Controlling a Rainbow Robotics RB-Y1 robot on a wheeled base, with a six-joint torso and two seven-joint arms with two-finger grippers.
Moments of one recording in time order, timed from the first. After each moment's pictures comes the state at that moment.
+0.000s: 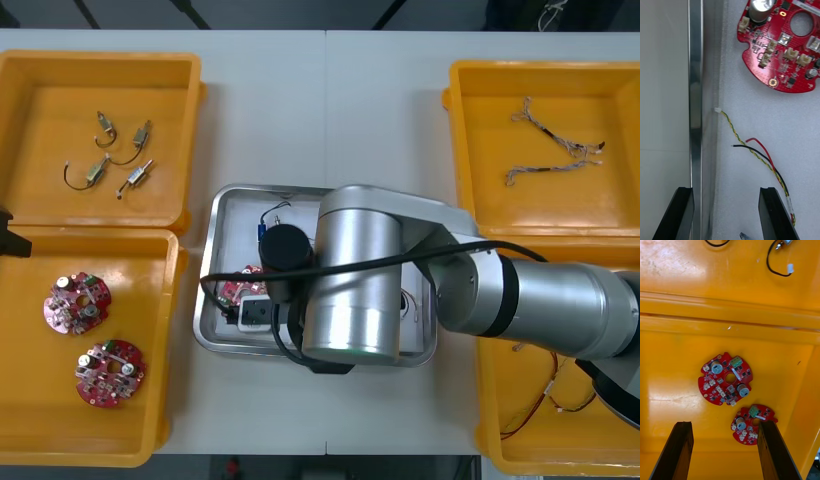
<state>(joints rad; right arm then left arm) -0.92 -0.43 1.06 -1.96 -0.71 1.70 1.65 -0.05 1.40 0.07 -2.04 1.32 1.33 -1.00</state>
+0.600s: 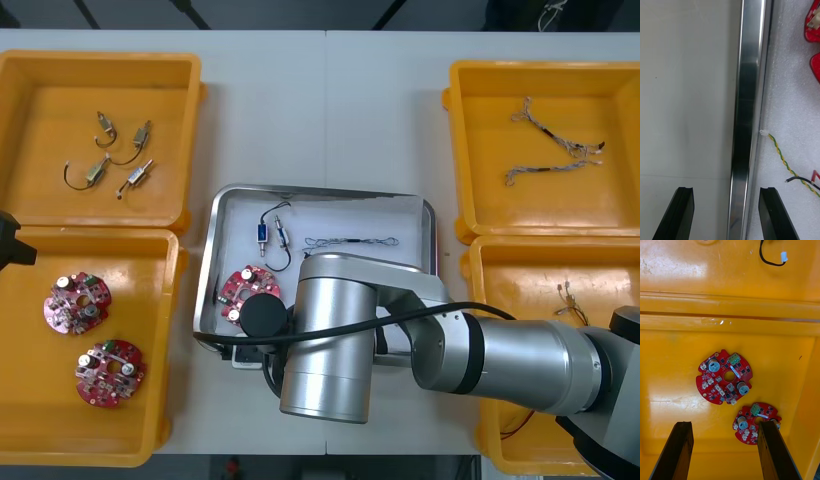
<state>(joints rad) -0.77 -0.34 1.12 -1.91 -0.52 1.70 1.65 -0.04 1.41 0.06 -2.08 1.28 1.32 -1.00</state>
